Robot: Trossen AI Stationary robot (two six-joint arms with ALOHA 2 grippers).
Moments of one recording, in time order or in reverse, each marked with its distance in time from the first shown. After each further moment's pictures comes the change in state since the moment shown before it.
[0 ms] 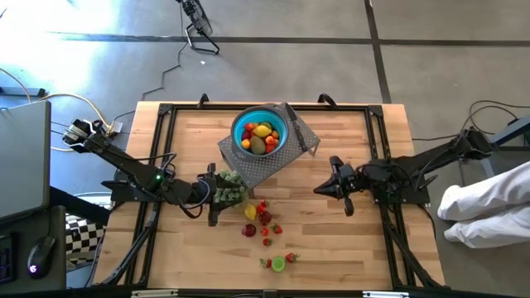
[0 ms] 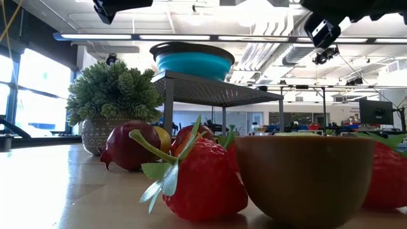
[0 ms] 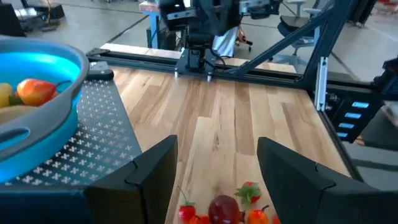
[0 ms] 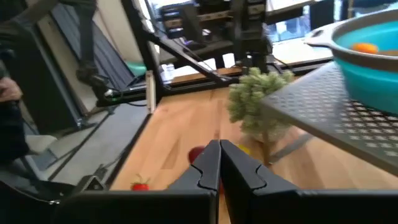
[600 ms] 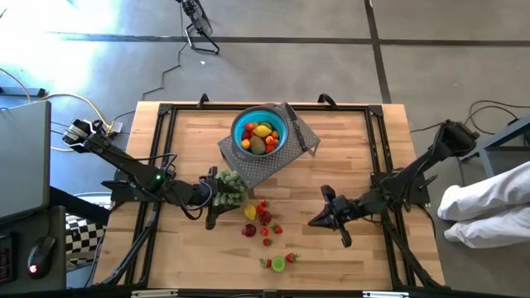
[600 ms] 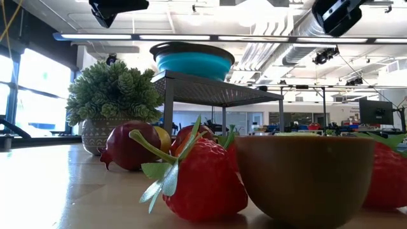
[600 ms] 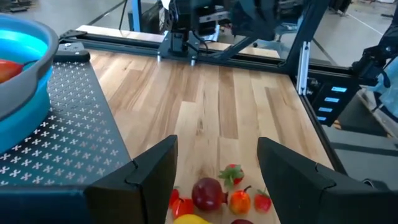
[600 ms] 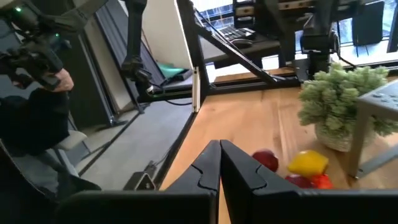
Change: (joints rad) left arm 0.000 0.000 0.000 -0.047 0.083 -0.038; right arm 0.314 0.357 0.029 0.384 0.192 0.019
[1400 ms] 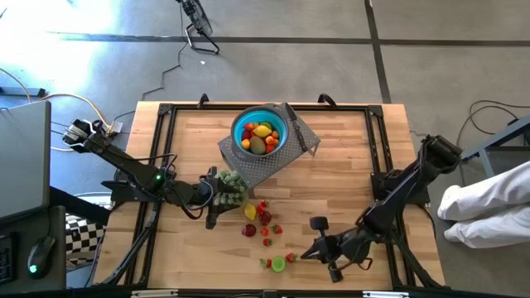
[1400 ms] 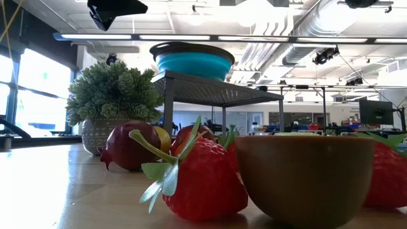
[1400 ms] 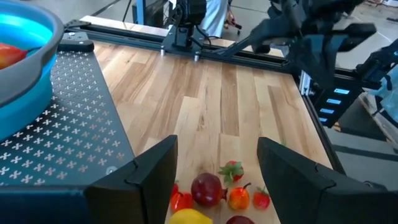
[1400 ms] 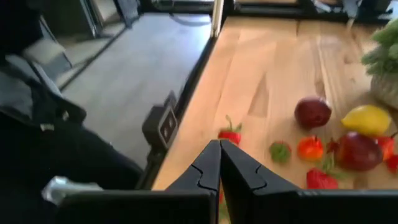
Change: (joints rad) left arm 0.000 0.000 0.000 -0.022 -0.009 -0.050; right arm 0.171 0.345 0.410 -0.458 0.095 0.052
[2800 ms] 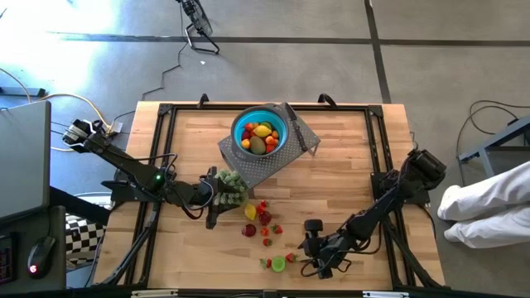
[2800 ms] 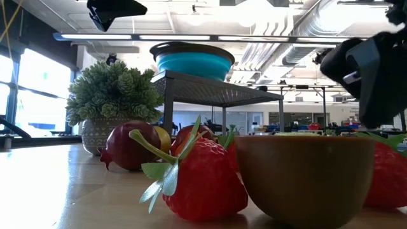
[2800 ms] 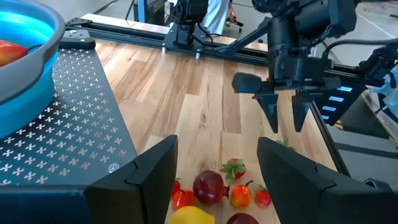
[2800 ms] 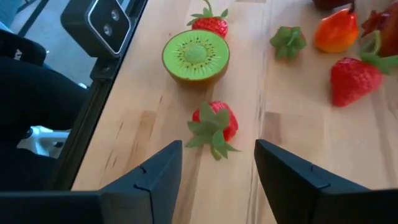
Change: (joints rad) left arm 0.000 0.000 0.000 -0.011 -0.002 0.000; right arm -0.058 0.234 -0.001 -0.064 -0.108 0.153
